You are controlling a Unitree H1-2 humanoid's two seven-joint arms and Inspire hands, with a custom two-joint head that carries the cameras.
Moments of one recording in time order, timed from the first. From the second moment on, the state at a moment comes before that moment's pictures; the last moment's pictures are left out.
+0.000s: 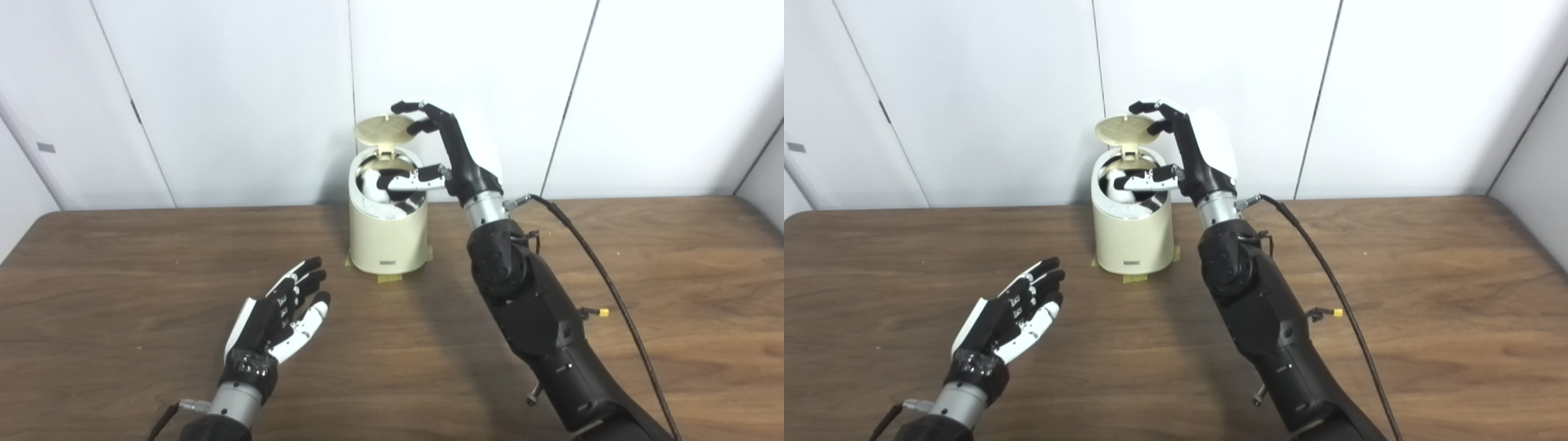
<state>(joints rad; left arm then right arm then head) -0.02 0.08 -0.07 -0.43 0.01 0.47 -0.08 -0.72 -0.04 0.19 0.37 -0.57 -0.05 -0.28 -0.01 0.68</state>
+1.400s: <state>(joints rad) -0.13 0.07 0.05 -0.34 -0.03 0.47 -0.05 -0.45 -0.10 0.04 -0.02 -0.44 0.11 -0.19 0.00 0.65</state>
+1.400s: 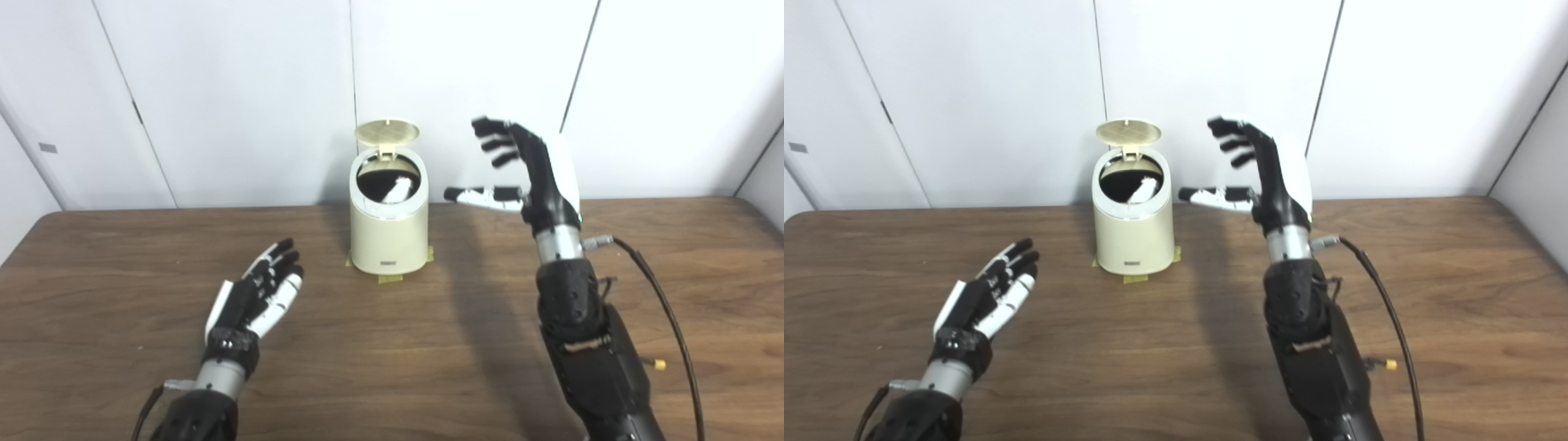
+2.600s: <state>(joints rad) -0.74 0.19 -0.08 0.09 0.00 0.46 -0.17 -0.08 -0.01 0.03 -0.20 -0.15 0.30 -0.04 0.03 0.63</state>
